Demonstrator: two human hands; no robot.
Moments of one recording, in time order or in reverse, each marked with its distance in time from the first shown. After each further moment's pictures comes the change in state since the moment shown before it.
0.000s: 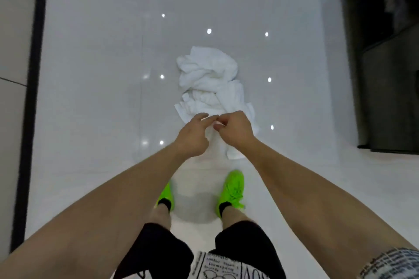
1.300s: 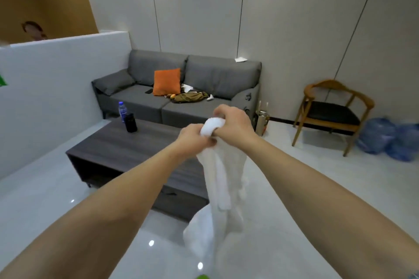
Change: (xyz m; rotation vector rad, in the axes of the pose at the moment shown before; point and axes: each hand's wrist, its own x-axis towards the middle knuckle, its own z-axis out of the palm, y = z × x) left_hand -0.153 0.789 0.183 0.201 -0.349 1.065; right_hand -0.481 0.246 -0.600 -0.039 1.300 0.400
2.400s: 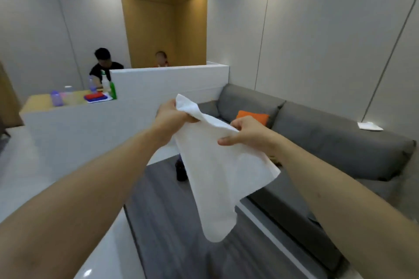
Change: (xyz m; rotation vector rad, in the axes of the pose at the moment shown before) left_hand 0.448 -0.030 -0.243 -0.320 0.896 -0.125; right_hand 0.595 0.041 0.099 0.438 -0.688 -0.436
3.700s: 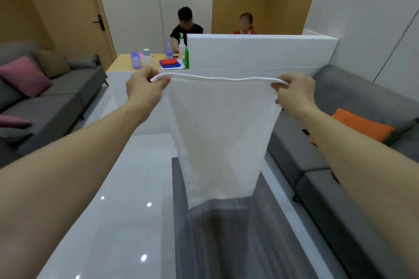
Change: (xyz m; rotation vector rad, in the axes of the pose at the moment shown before) left_hand 0.274 -0.153 -0.217 0.364 0.703 -0.076; right_hand 0.440 0.008 0.068 -0.157 0.389 -0.209
